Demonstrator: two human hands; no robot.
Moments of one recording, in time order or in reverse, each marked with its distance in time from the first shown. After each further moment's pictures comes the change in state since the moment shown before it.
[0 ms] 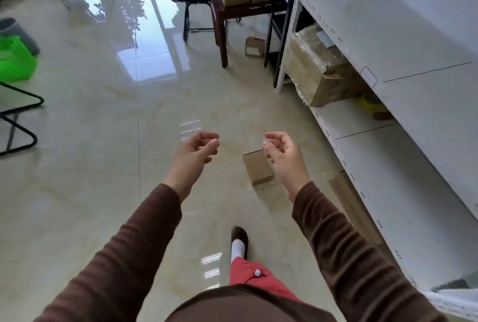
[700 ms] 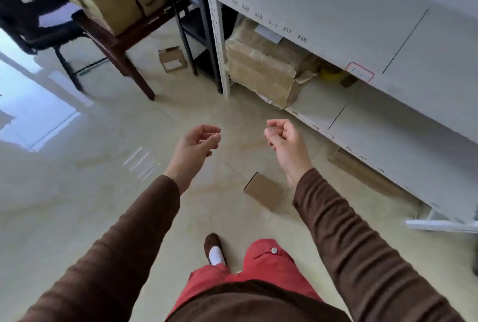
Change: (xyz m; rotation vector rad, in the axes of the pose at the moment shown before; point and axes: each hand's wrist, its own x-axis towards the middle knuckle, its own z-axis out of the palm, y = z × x) left_hand 0.449 0.115 0.009 0.284 -0.590 0.007; right_hand 0.327 -0.069 0.098 0.136 0.563 0.146
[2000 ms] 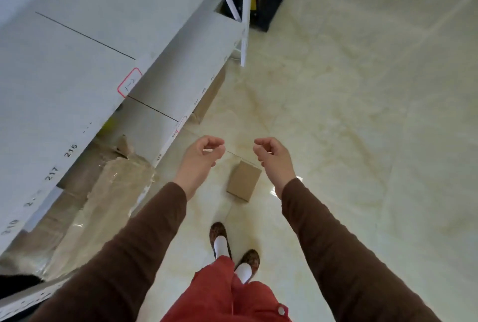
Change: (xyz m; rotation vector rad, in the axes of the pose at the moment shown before) left_hand 0.248 0.050 0.182 0.769 -1.603 0.318; right_hand 0.061 0.059 0.102 0.695 1.613 0.396
